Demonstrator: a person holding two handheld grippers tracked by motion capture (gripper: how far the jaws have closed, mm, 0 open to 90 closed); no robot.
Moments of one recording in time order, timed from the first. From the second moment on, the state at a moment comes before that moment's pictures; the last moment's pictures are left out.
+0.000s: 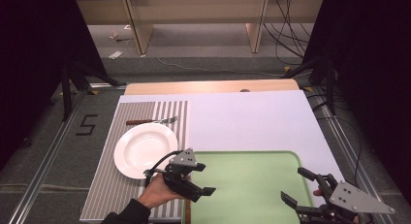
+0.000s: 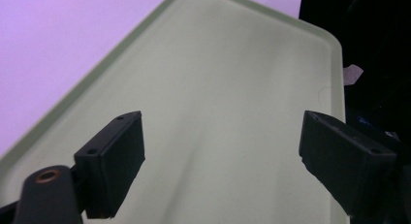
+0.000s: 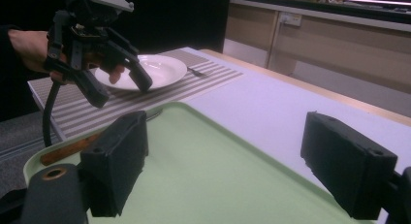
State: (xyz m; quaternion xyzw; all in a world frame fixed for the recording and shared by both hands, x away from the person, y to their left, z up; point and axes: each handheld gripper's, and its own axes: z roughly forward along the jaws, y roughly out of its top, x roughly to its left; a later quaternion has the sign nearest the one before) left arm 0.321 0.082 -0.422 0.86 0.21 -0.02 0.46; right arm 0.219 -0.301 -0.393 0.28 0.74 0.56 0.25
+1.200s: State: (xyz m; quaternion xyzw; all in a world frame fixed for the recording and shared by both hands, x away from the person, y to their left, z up) left arm 0.296 0.099 -0.409 0.80 0.19 0.03 0.57; right arm 0.219 -0.302 -0.393 0.28 0.74 0.56 0.25
